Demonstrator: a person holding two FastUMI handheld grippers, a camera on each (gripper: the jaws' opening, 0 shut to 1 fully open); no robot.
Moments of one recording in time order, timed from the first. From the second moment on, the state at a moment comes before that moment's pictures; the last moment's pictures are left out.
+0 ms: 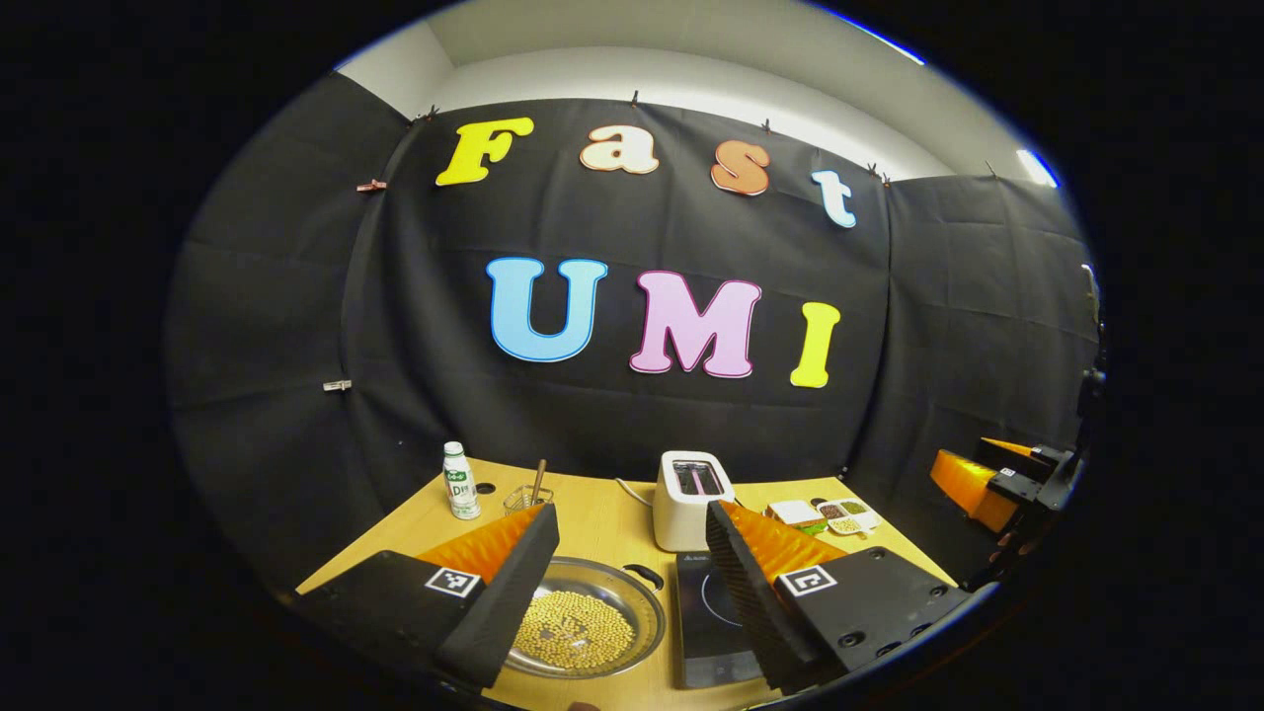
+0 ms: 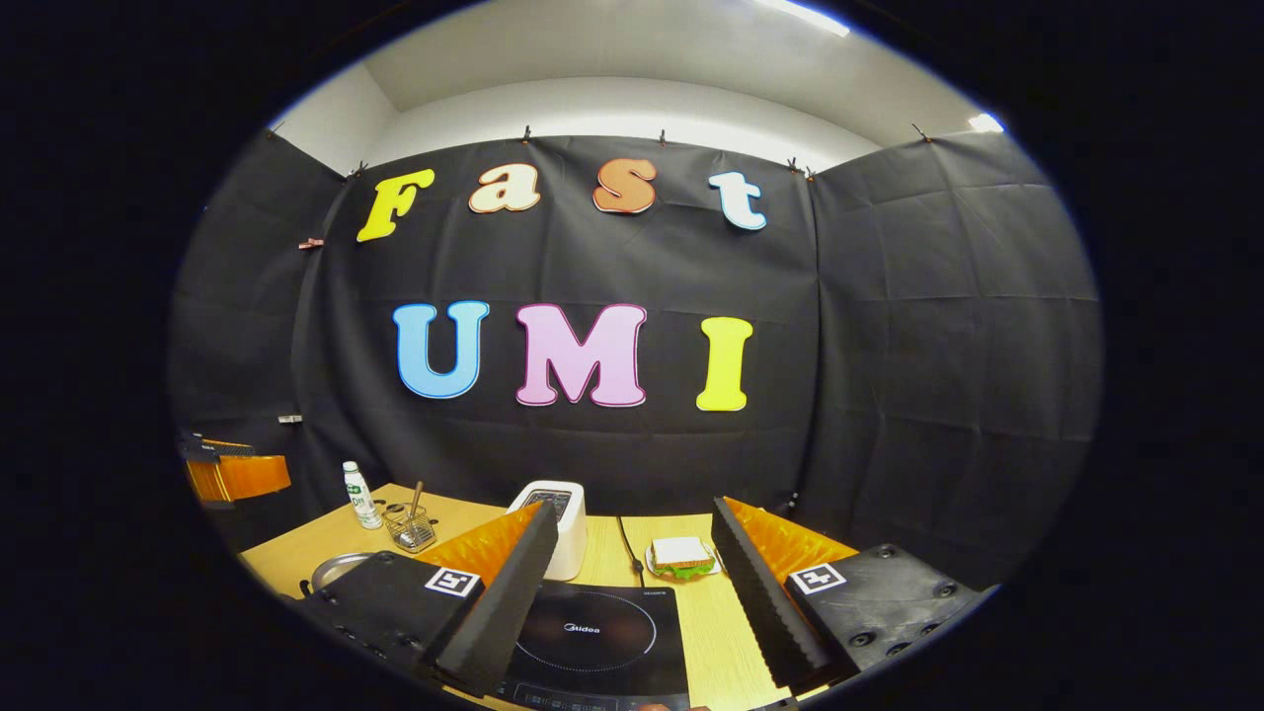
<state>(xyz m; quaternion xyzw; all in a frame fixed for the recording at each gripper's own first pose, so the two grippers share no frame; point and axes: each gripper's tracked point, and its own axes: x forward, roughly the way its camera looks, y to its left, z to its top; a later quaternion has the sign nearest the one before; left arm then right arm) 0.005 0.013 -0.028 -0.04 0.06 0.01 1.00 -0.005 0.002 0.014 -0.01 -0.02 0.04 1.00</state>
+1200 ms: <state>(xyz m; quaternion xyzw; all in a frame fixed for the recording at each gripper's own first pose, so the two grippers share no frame) -0.034 0.058 -0.161 -0.13 0.27 0.07 0.95 0.027 0.005 -0.013 0.01 0.01 0.10 0.99</state>
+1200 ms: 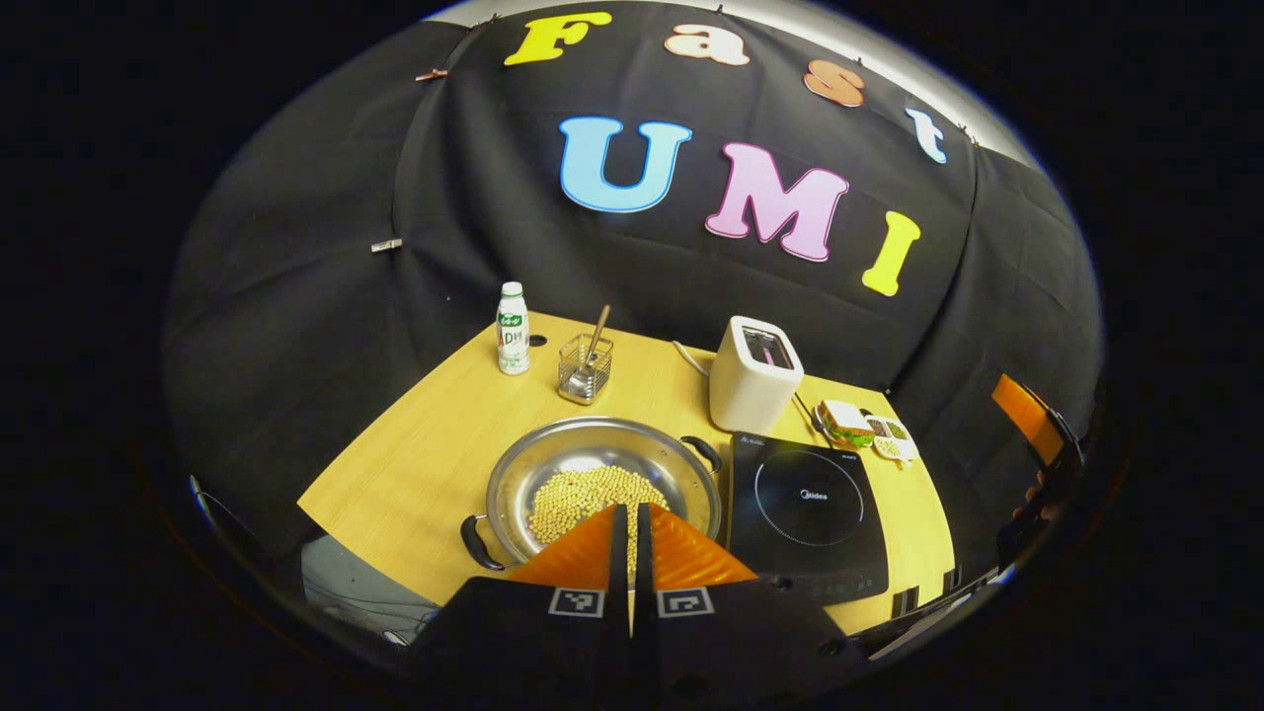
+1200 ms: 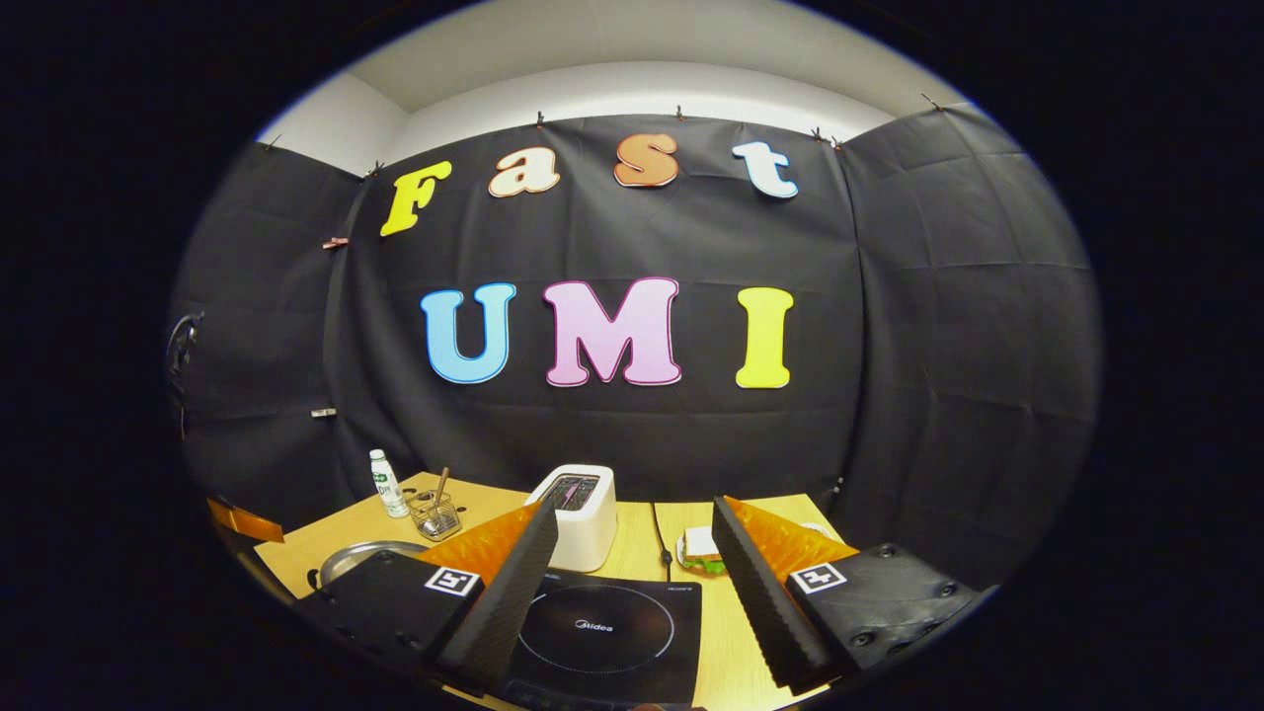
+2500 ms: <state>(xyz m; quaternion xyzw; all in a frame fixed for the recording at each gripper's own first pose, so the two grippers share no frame) -0.055 0.120 -0.339 -0.14 0.47 -0.08 0.87 -0.059 0.089 -0.054 -0.06 0.04 0.03 1.00</state>
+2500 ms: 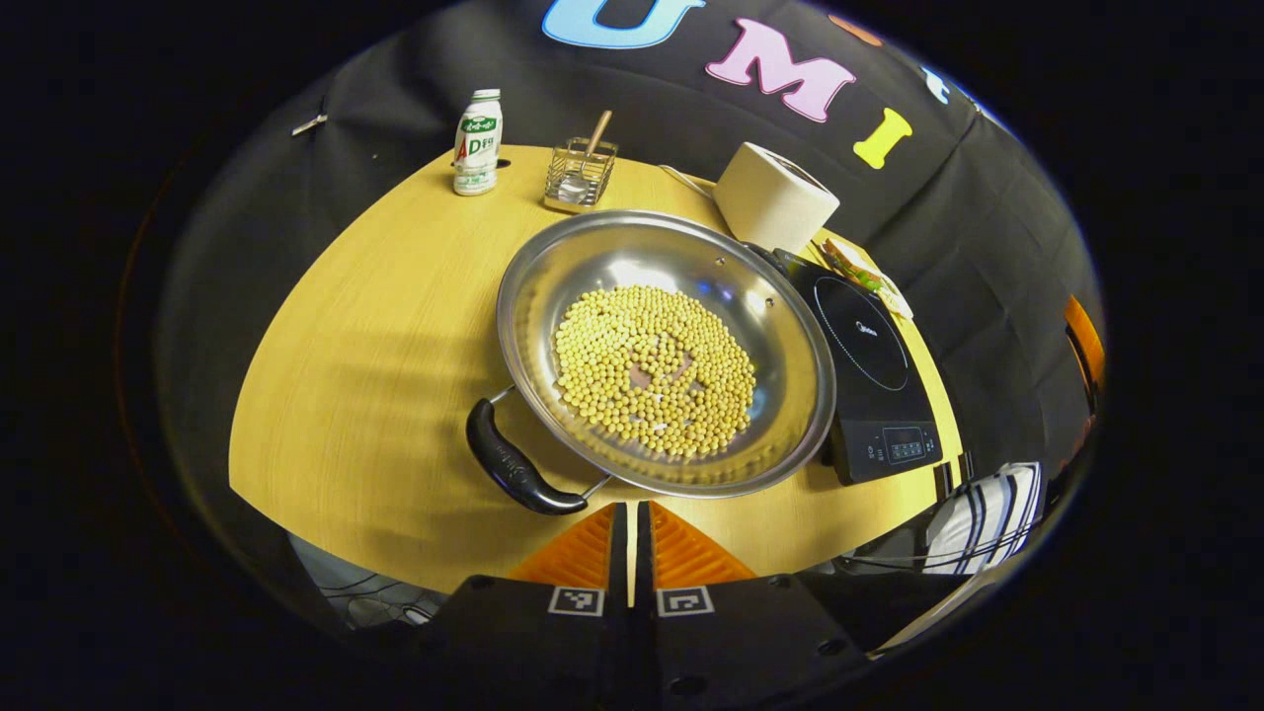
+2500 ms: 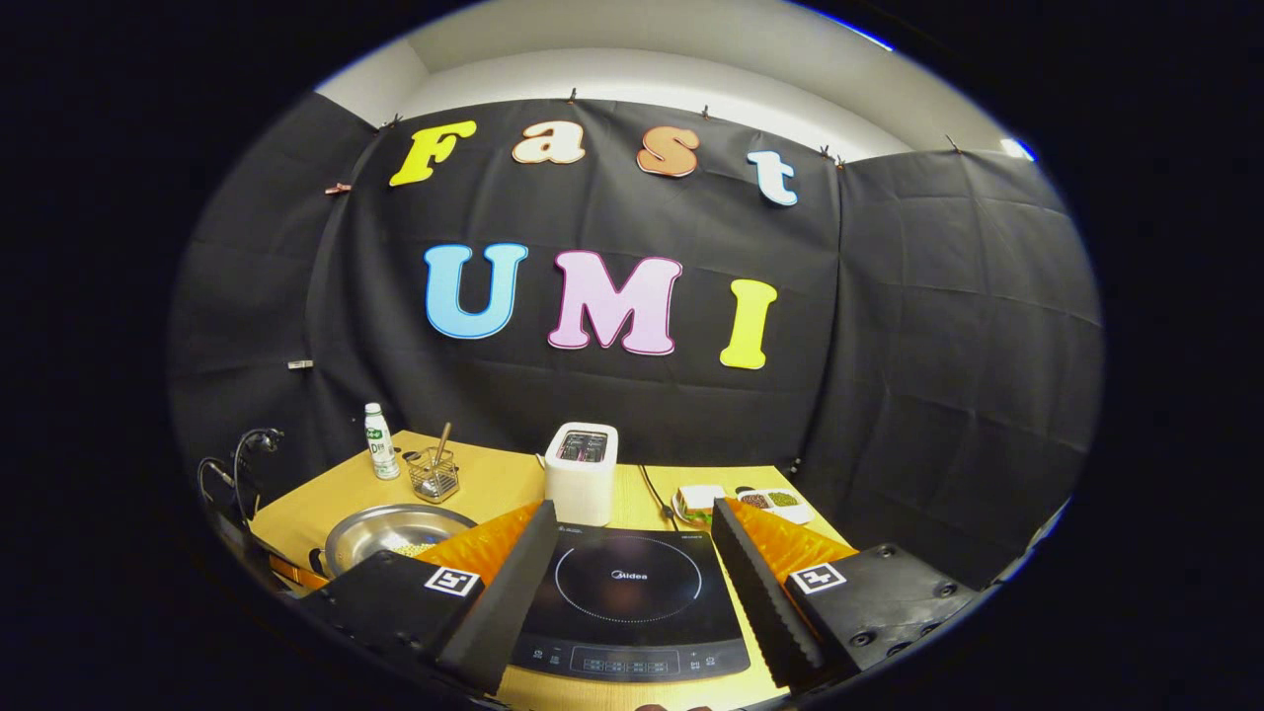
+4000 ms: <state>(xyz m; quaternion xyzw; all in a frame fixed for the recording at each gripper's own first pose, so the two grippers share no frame) 0.044 0.258 -0.364 -0.07 0.48 -0.01 0.88 -0.039 0.083 -0.065 -0.04 0.08 -0.02 1.00</state>
